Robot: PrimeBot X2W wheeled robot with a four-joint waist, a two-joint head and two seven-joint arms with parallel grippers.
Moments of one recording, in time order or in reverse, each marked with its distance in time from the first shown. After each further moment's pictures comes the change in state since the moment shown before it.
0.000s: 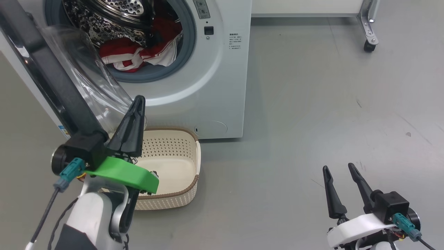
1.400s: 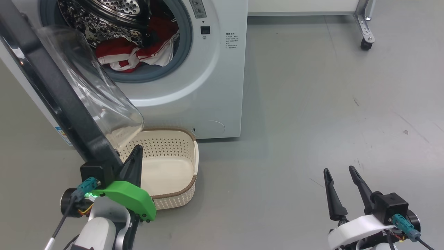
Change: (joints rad) left arm 0.090 -0.009 -0.013 0.234 -0.035 0.056 0.072; right arm -0.003 0.023 -0.036 0.033 -0.028 0.031 0.000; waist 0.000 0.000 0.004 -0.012
